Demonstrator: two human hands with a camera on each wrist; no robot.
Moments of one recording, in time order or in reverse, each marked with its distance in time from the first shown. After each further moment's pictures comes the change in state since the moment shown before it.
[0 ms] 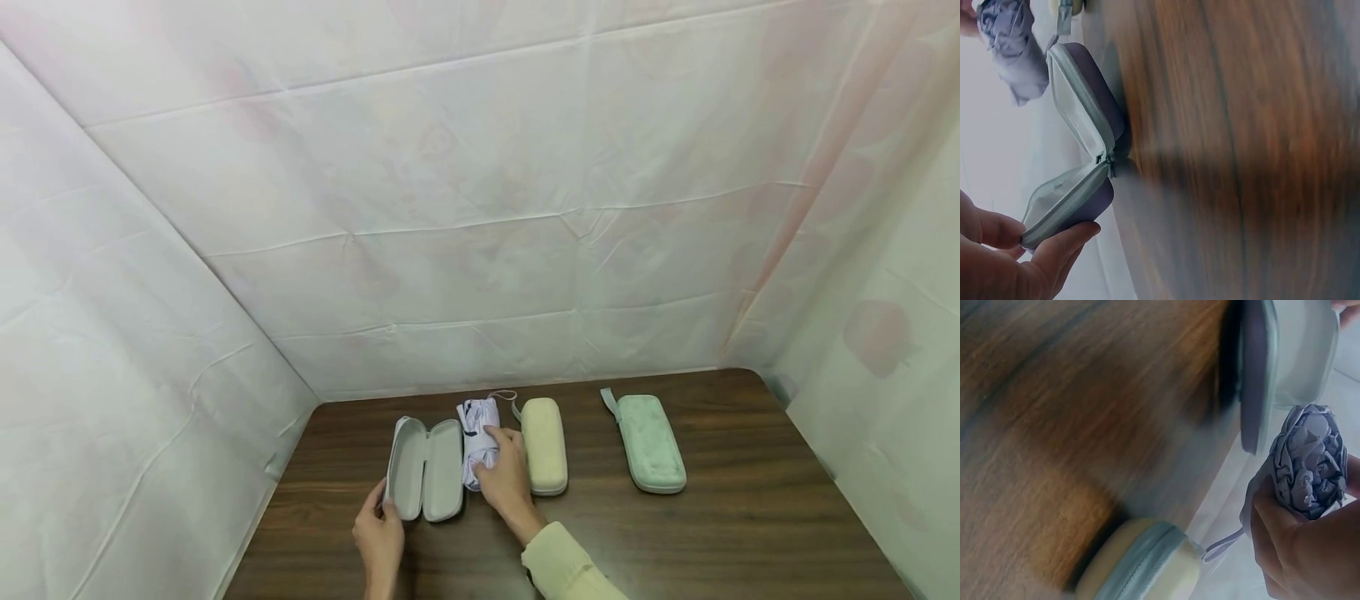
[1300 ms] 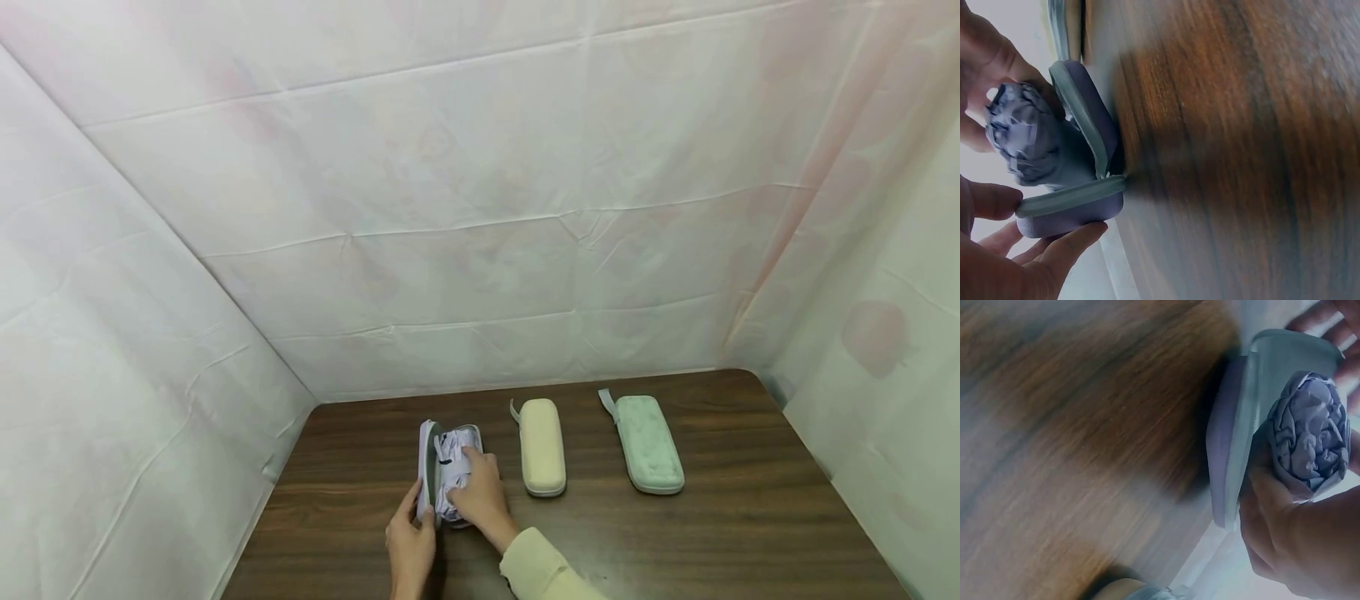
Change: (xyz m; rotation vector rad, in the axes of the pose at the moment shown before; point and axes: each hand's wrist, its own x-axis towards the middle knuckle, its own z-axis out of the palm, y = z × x) left_hand -0.036 0.021 0.016 0.029 -0.234 0.031; right_hand -0.016 0.000 0.030 -0.070 -0.193 -0.019
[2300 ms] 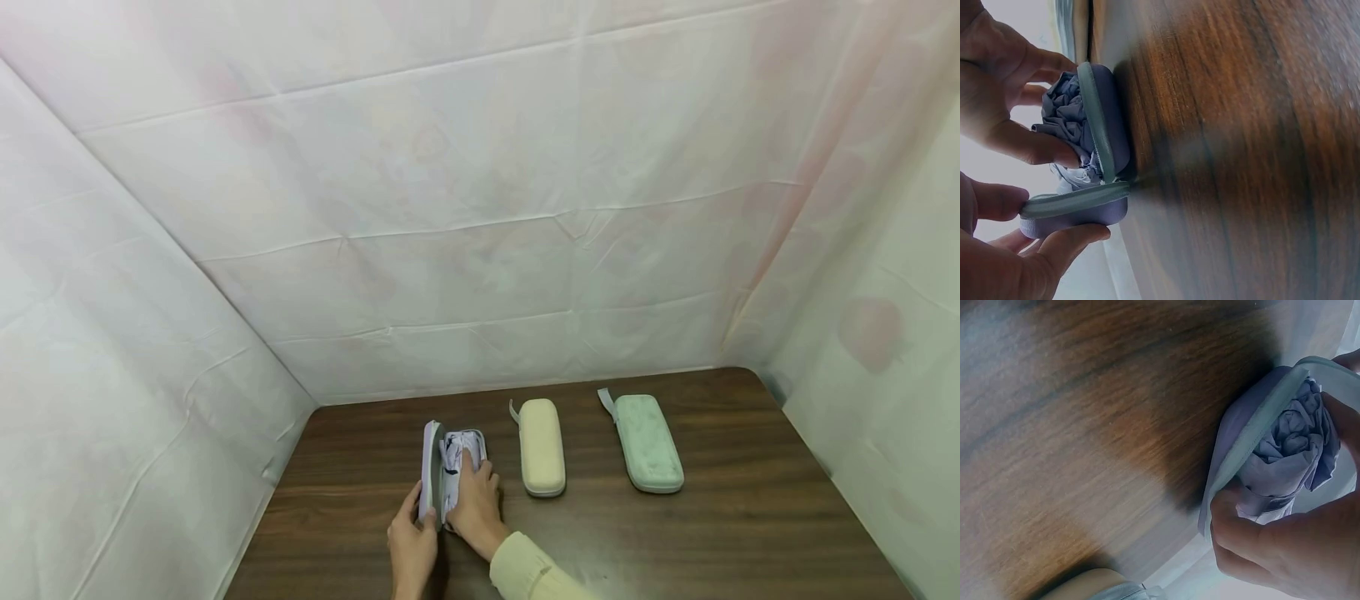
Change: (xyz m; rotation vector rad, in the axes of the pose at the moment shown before) left_hand -0.001 0.004 0.001 -0.026 -0.011 0.009; right_hand -0.011 -0.003 0.017 -0.227 -0.022 -0.002
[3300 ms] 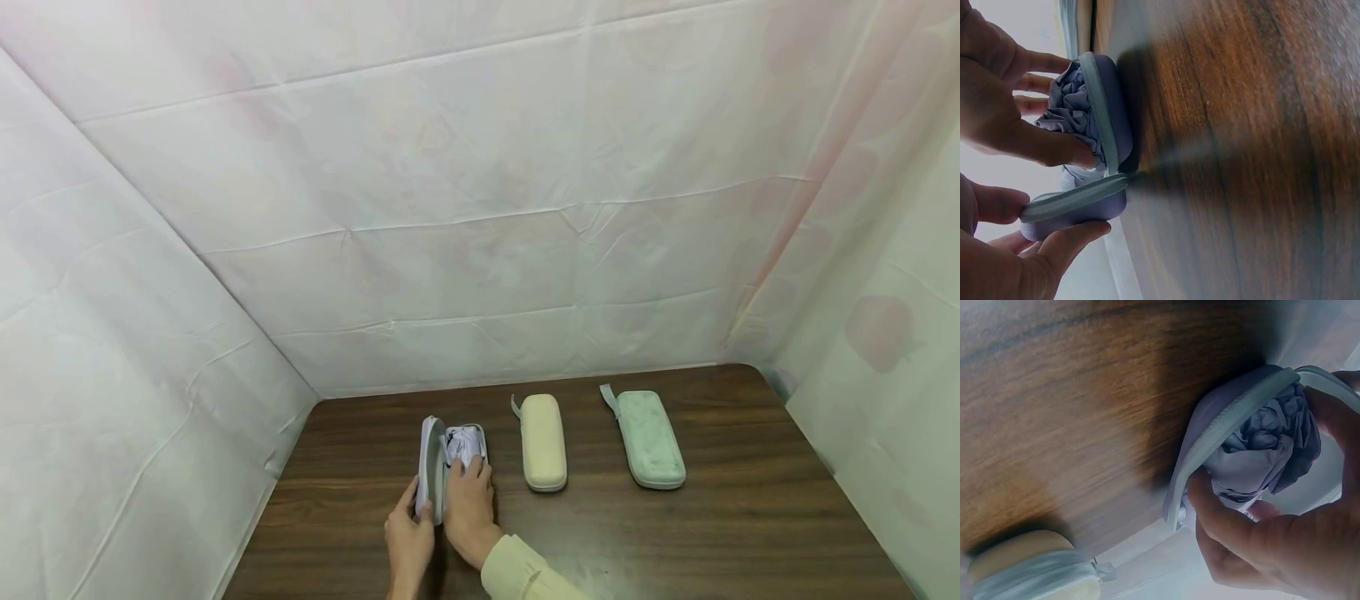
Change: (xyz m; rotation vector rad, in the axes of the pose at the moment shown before) left_hand 0.002 0.003 -0.005 0.017 0.040 -0.002; right_hand -0.011 -0.007 0.017 -0.292 0.101 -0.146
